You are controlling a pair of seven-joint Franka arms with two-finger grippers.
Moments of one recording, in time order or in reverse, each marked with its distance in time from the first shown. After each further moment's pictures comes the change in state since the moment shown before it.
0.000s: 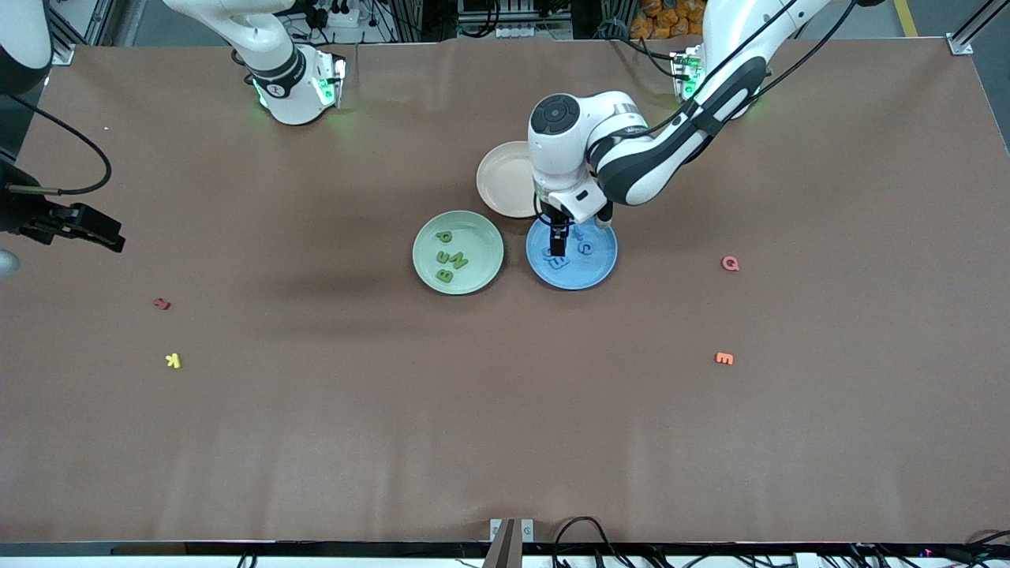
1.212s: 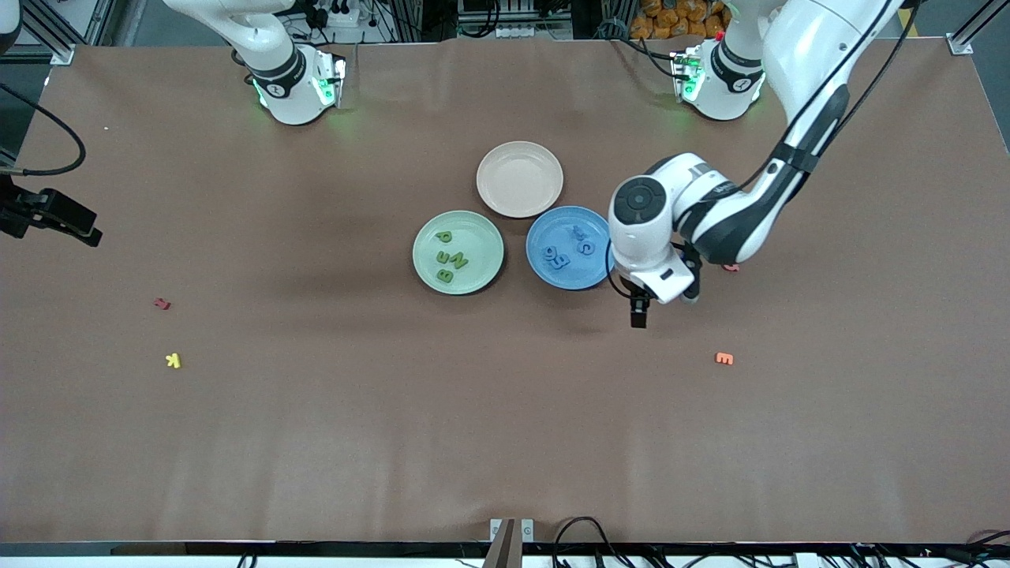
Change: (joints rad) left arm 0.074 -0.001 0.236 0.123 0.001 -0.047 0.376; right arm -0.002 -0.007 -0.002 0.065 0.011 -0.016 0.001
